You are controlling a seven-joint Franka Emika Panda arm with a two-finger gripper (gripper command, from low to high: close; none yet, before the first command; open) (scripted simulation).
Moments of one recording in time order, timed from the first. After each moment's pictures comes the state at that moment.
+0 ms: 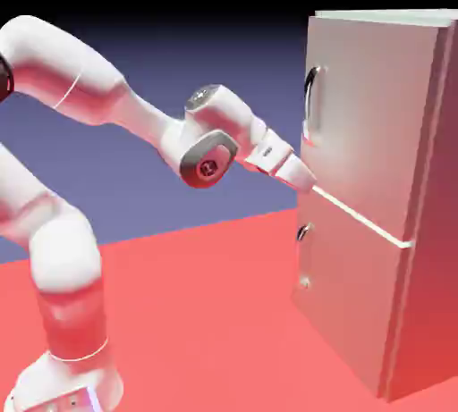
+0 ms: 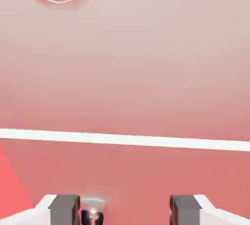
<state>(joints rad) -0.01 -0.58 0.03 -2.80 0.12 3.03 0.65</state>
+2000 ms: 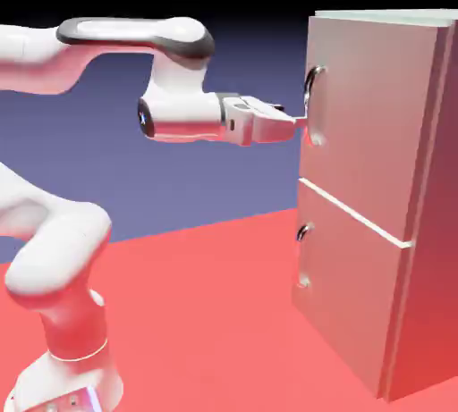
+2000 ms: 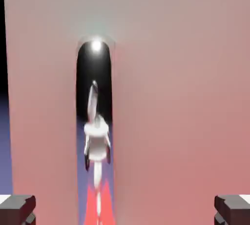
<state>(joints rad) -0.53 -0.88 0.61 -2.53 2.73 2.94 -1.49</state>
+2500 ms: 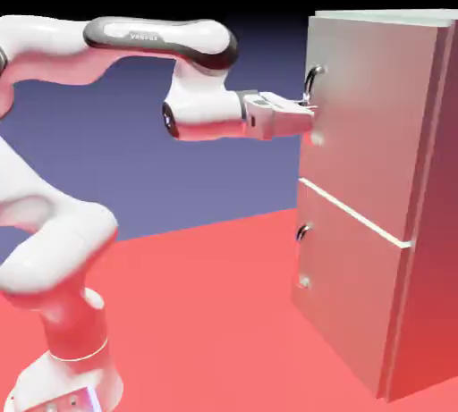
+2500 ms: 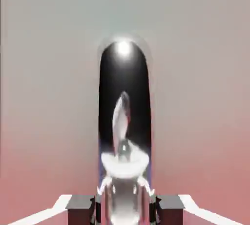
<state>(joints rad) -0.56 -0.73 0.60 -2.44 2.90 2.88 -1.73</state>
